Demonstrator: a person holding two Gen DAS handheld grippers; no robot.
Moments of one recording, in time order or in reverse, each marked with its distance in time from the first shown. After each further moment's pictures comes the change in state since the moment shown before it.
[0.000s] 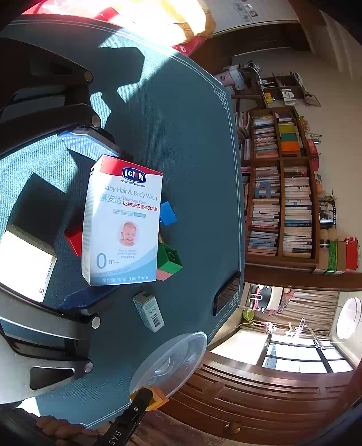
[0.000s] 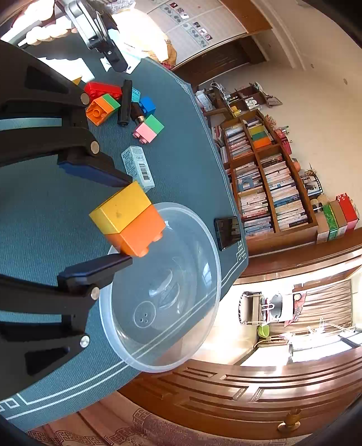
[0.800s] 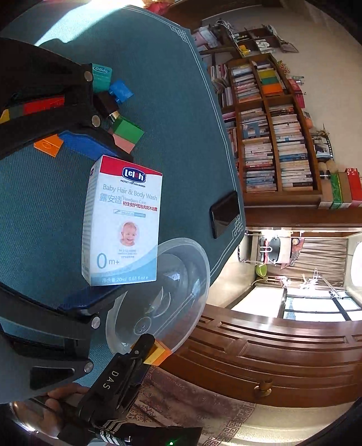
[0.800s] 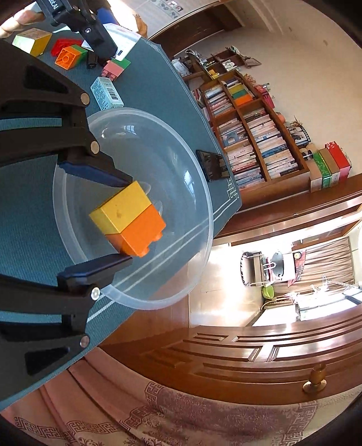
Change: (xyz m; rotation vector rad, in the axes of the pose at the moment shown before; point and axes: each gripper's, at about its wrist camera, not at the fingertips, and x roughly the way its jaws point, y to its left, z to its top) left arm 0.037 -0.136 0.043 0.174 0.014 -0.165; right arm 0.020 -0.082 0.013 0.115 -0.035 -0.145
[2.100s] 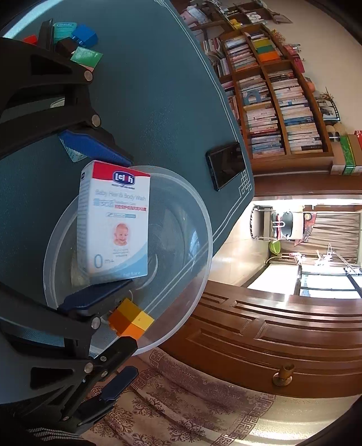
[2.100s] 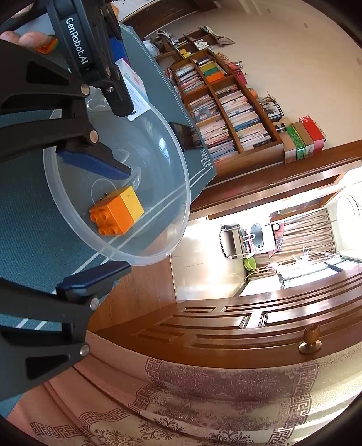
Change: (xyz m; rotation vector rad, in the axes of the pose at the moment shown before) left arm 0.059 -0.062 0.025 0.072 0.059 -0.089; right arm -0.017 -0.024 -0.008 0.104 -0.134 -0.123
